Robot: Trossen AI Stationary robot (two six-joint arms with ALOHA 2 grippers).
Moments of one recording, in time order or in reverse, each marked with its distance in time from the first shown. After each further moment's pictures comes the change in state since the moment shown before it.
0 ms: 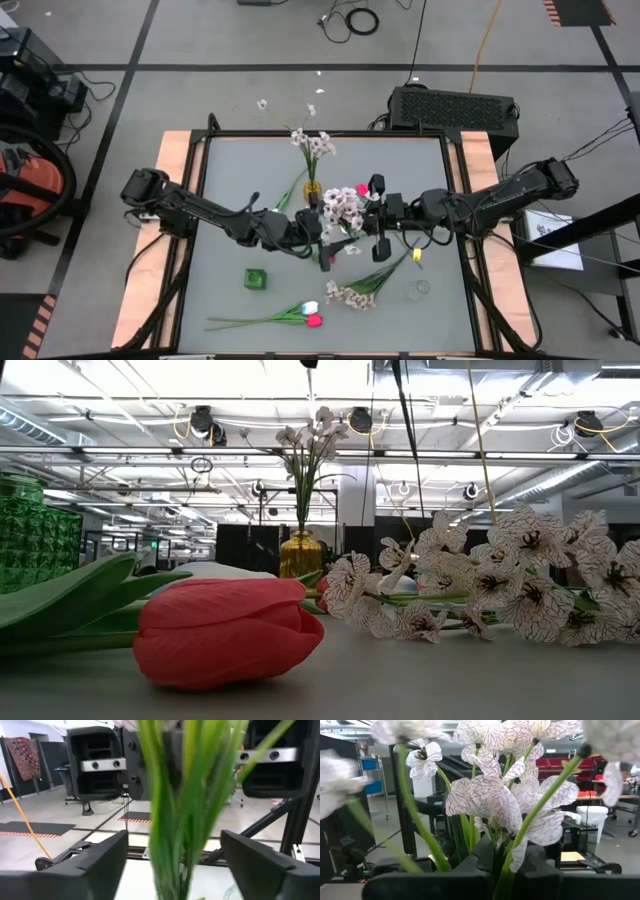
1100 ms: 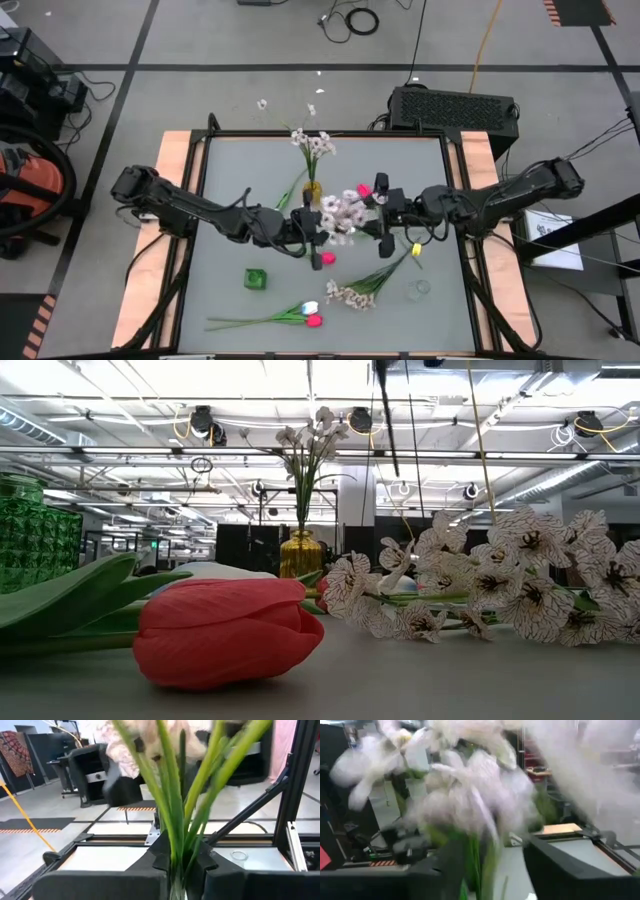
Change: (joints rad) left arm -0.002 -0.109 -0.002 -0.199 0.025 0.025; right arm -0.016 -0.088 0.000 -0.223 -0.004 0.108
